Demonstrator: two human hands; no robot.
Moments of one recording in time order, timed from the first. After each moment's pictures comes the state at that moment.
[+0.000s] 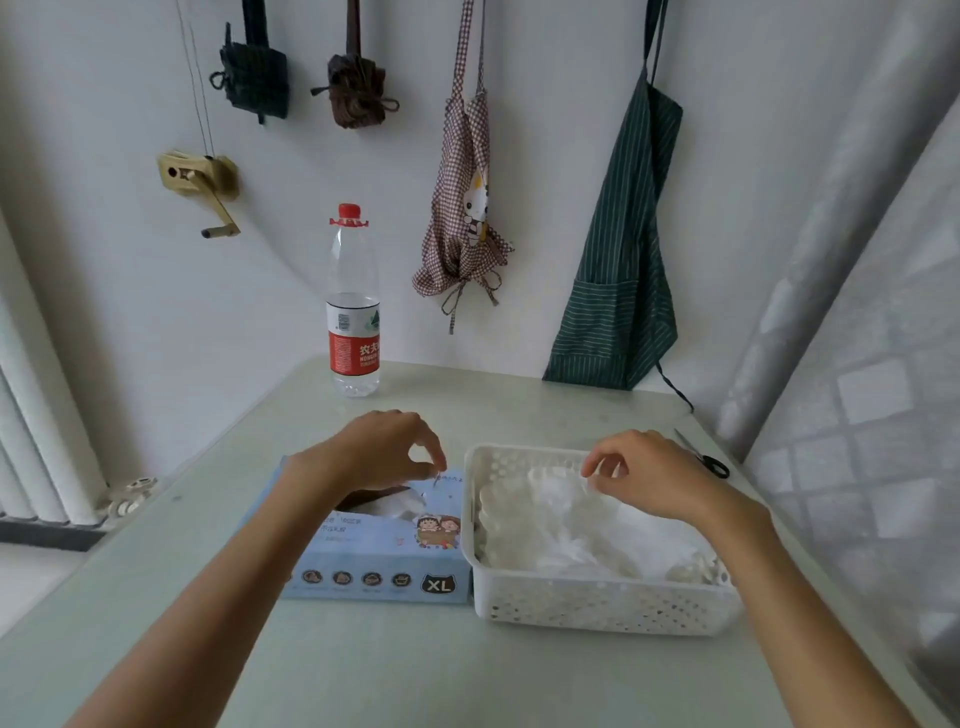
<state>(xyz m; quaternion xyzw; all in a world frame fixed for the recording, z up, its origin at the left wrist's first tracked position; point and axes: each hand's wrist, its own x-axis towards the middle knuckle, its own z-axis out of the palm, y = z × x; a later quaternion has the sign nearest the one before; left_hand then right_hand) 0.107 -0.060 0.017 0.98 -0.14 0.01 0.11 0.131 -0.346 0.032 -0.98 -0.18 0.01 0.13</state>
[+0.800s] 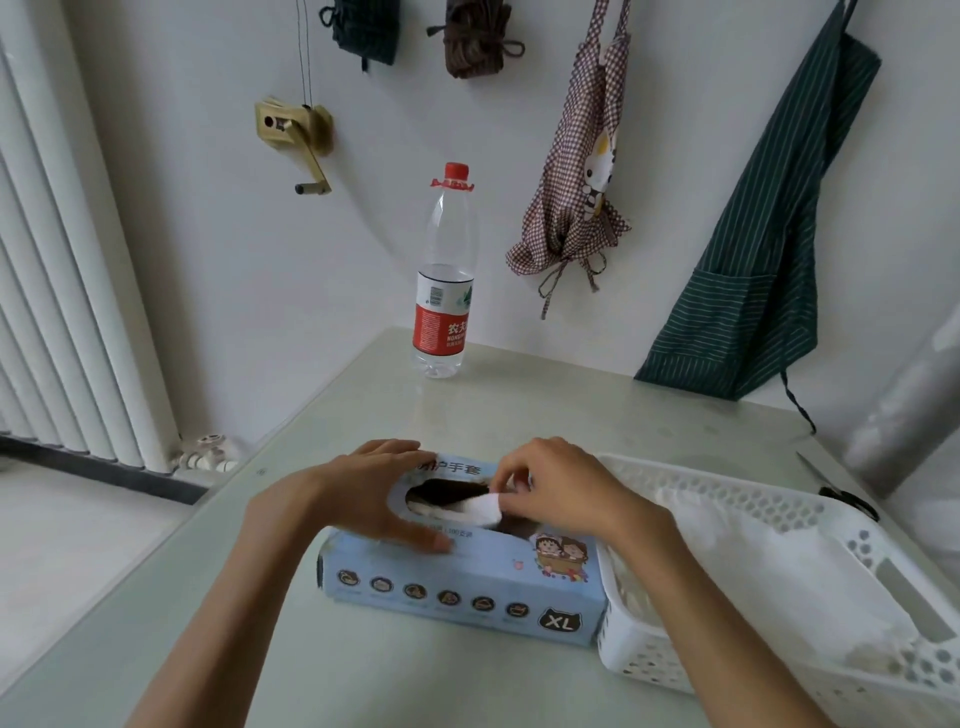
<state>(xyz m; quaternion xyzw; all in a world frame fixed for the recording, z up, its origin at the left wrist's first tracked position) 0.082 0.048 -0.034 0.98 0.00 -0.14 0.15 0.146 -0.156 -0.013 -0.92 -0.37 0.05 0.13</state>
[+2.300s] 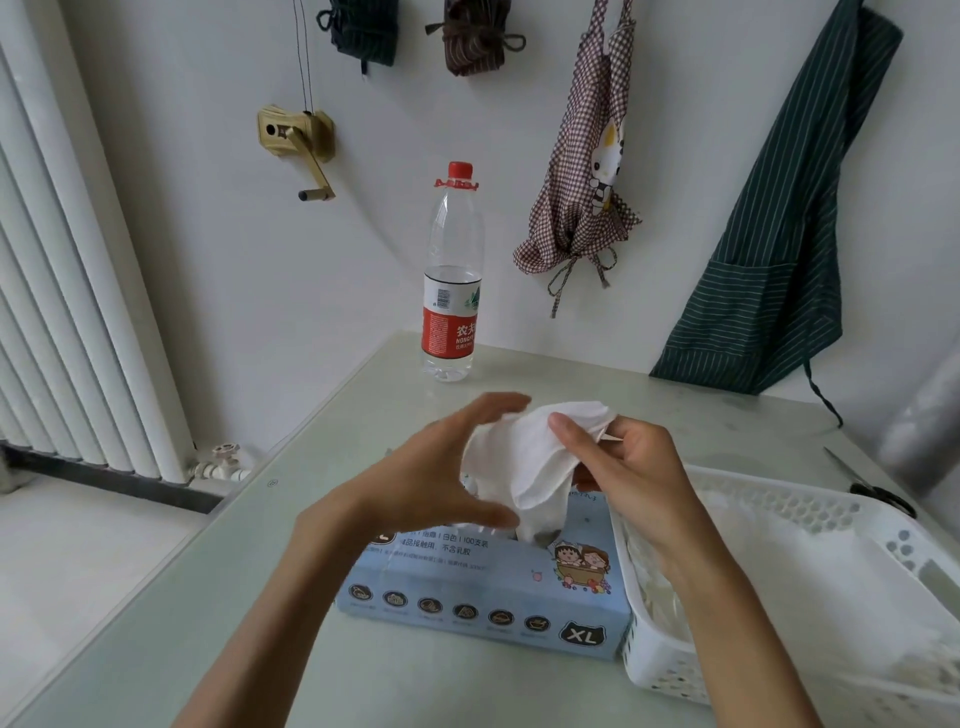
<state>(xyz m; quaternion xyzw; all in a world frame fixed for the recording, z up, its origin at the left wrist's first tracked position) 0.091 0.017 -0.022 0.90 -0.16 0.08 0.40 0.120 -0.175 -0.001 -0.73 -0.20 0.02 0.65</state>
